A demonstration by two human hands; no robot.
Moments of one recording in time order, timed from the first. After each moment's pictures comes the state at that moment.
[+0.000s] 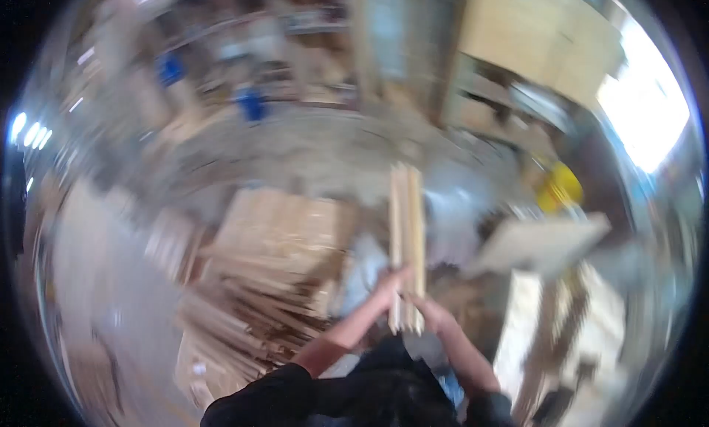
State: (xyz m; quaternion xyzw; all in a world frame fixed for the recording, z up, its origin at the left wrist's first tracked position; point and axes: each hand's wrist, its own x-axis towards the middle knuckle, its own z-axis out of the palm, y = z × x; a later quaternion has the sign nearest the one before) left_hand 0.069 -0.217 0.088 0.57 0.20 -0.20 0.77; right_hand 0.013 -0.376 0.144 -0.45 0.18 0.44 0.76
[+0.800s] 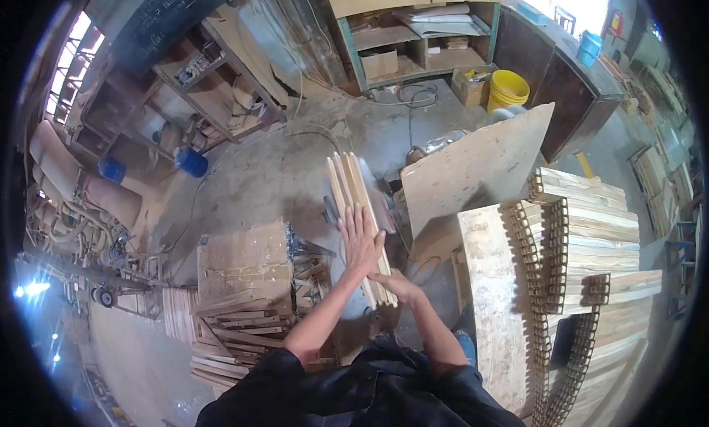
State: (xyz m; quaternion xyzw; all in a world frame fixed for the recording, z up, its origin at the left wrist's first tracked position) left_hand 0.110 -0.373 0.125 0.95 -0.24 0.10 0.15; right_hand 0.004 -0.478 0.067 -0.54 0.18 0.27 0.77
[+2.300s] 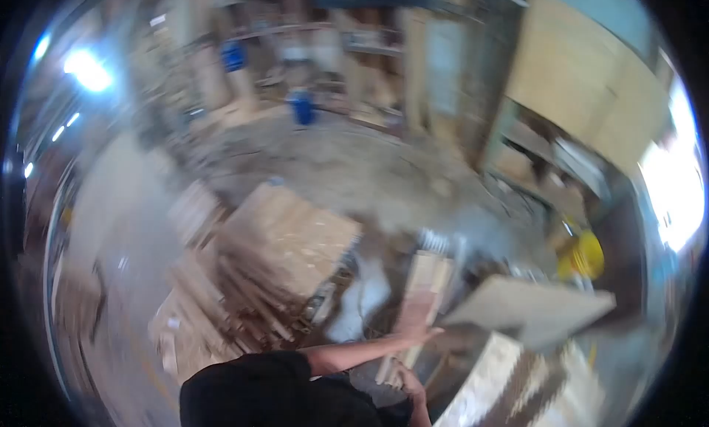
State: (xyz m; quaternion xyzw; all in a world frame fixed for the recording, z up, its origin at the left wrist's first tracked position) left_hand 0.068 -0.385 0.105 0.95 -0.12 0.03 0.30; right_hand -0.070 -0.510 0.006 -0.58 0.19 0.36 0.70
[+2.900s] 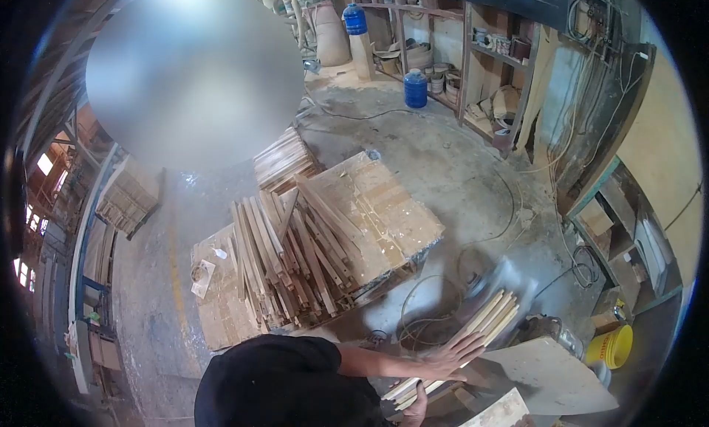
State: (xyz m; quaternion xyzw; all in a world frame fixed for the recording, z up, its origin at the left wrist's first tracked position) left_hand 0.028 -0.380 0.111 0.94 -0.22 0.09 0.24; right_hand -0.083 -0.518 0.004 -0.32 0.17 0.43 0.83
